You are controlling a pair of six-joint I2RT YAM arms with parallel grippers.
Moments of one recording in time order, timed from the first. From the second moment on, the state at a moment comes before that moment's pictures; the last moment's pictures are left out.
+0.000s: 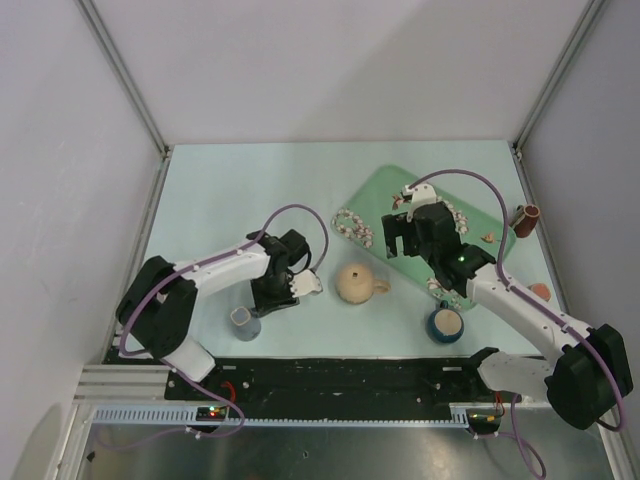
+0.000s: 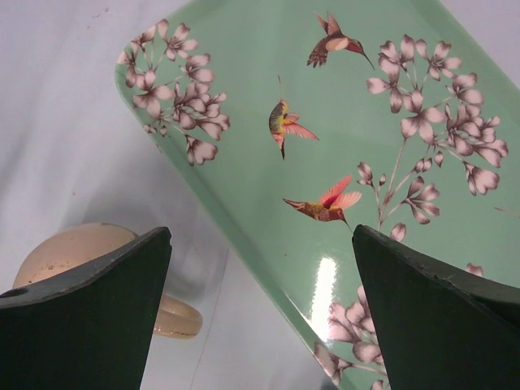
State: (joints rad) left arm -0.69 1.57 0.97 -1.01 -0.02 0.59; right arm 0.56 1.16 0.84 -0.22 0.25 0.13
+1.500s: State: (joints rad) left arm -0.43 1.57 2.09 -1.10 0.59 0.09; right arm 0.66 1.44 1.05 0.72 -0.63 0.96
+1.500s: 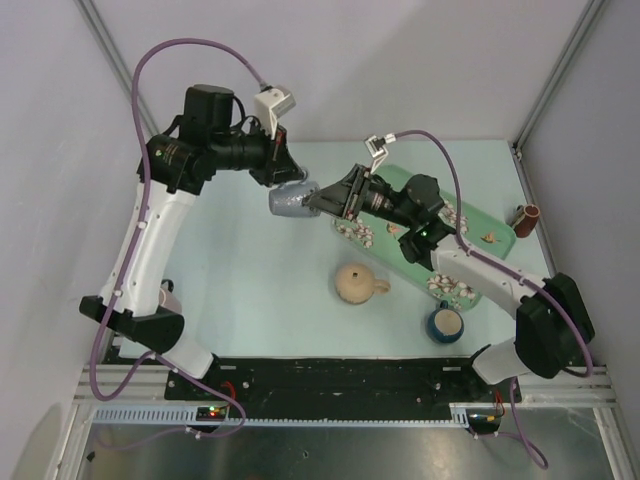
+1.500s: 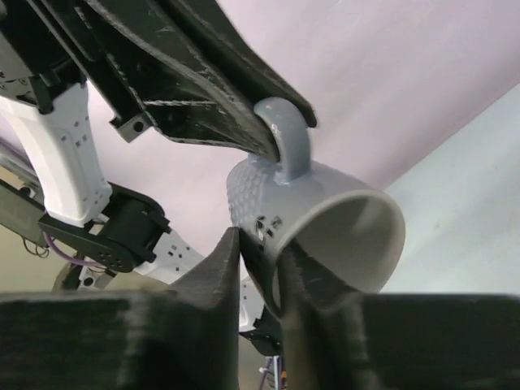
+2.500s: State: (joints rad) left arm -0.14 1.56 1.57 -1.06 -0.16 0.46; right arm 0.00 1.80 1.43 -0.76 0.17 0.22
